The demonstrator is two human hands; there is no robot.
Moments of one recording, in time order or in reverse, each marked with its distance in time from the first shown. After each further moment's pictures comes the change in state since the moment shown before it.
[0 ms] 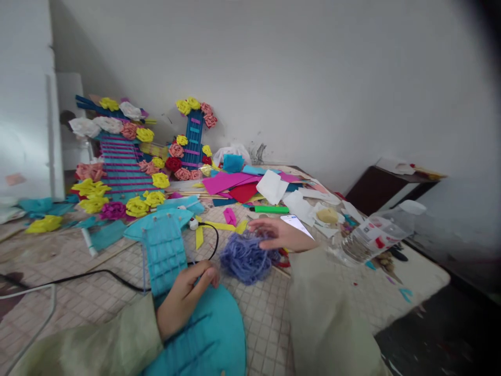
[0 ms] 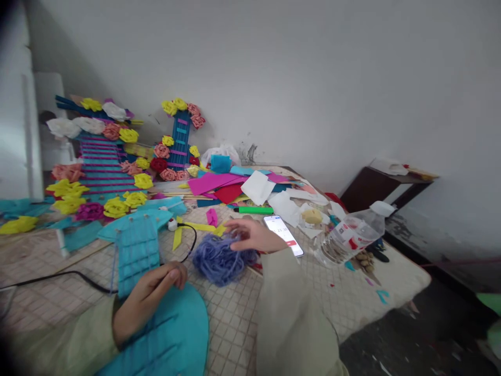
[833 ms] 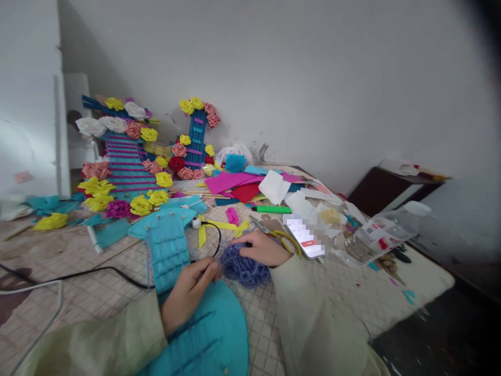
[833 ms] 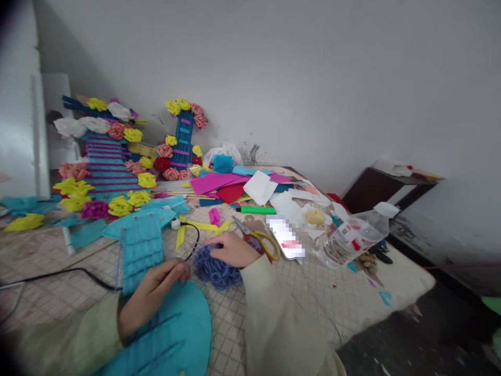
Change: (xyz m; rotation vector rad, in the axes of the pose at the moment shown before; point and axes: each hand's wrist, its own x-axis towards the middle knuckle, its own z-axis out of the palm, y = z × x) left_hand 0.002 -0.002 0.002 0.024 0.069 -0.141; right_hand 0.011 -0.026 0.053 -0.155 -0.121 -0.033
